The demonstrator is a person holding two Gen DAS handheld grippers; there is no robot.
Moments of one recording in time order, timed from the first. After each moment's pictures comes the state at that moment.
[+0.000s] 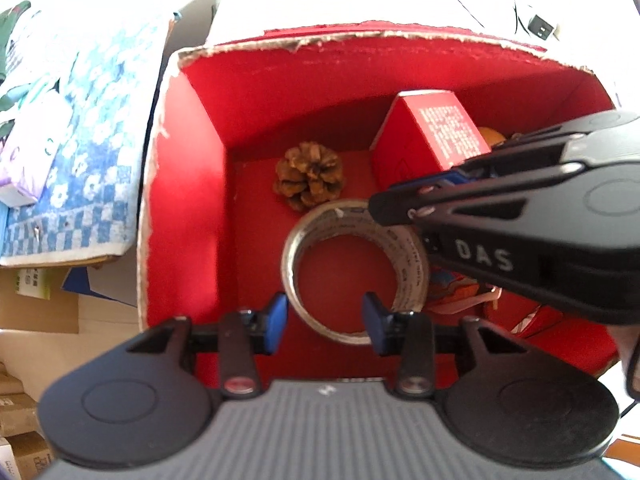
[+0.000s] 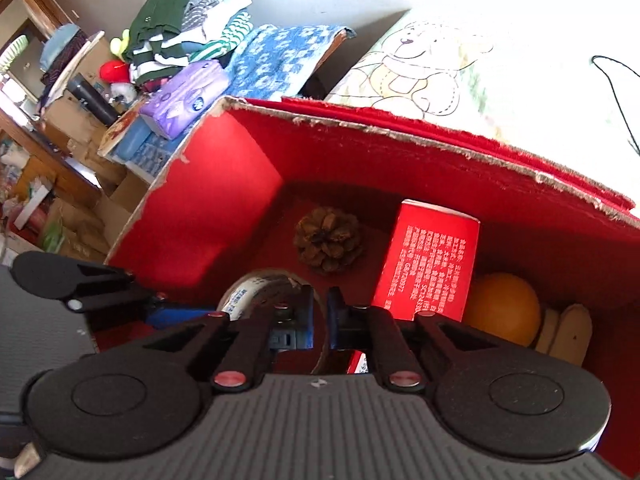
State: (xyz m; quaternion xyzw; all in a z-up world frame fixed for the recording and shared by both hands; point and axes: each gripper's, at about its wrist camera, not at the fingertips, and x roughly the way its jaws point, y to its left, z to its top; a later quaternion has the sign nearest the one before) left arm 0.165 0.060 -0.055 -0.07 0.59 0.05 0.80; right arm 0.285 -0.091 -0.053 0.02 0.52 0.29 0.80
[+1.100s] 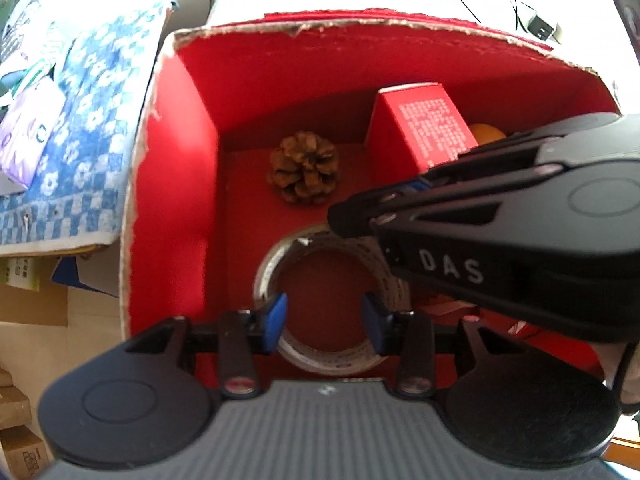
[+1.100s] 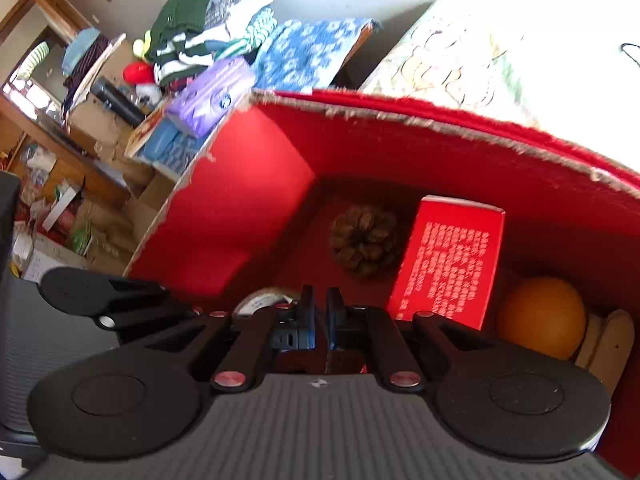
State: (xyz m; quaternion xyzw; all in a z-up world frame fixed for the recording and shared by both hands) left arm 0.172 0.070 -0.074 -0.09 0.60 0.05 0.80; right arm 0.283 -0.084 -0.061 0.05 0.51 0.35 0.78
